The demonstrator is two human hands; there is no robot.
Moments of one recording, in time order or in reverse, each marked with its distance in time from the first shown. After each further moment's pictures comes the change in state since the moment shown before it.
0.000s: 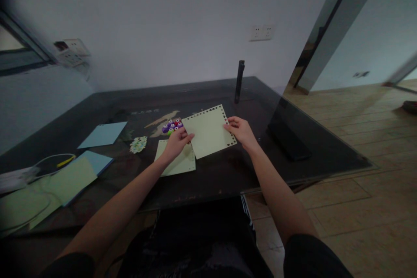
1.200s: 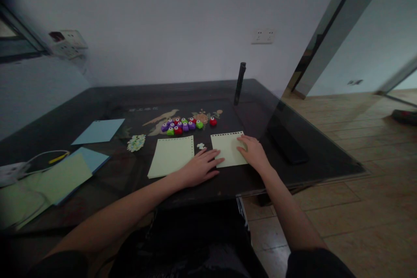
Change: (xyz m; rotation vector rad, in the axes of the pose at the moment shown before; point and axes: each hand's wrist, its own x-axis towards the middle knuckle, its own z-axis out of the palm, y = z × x) left_hand -0.052 0.014 0.058 0.974 -0.530 0.479; right_hand -0.038 0.062 -0.049 -0.940 0.010 -0.288
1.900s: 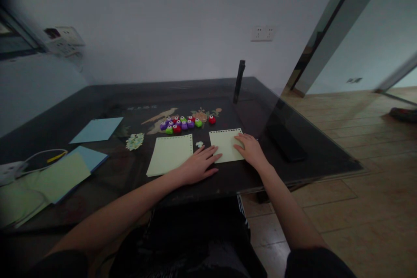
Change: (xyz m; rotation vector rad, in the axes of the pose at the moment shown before) left_hand 0.002 -0.003 0.004 -0.020 -0.023 -0.033; right_hand 0.003 0.004 0.006 -0.029 -0.044 -0.069
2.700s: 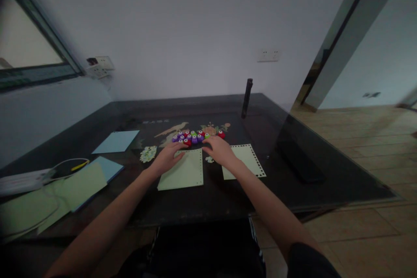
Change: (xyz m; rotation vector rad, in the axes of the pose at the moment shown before) left_hand -0.059 -0.115 -0.050 -0.057 0.330 -0.347; right_hand 0.083 -0.136 0.008 0.122 -0.092 -0.268
